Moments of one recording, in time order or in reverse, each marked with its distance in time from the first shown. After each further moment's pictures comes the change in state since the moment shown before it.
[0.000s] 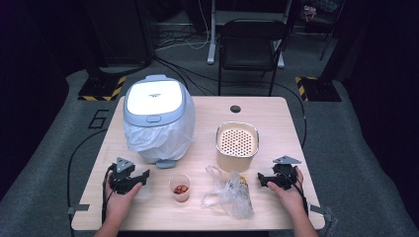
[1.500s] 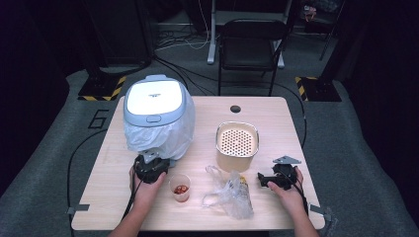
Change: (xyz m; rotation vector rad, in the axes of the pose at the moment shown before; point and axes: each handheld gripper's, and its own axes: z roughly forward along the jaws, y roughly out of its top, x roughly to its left) left arm -0.057 0.030 0.040 -0.057 -0.019 -0.046; right arm 0.000 0.000 0.000 -0.001 0.000 -0.002
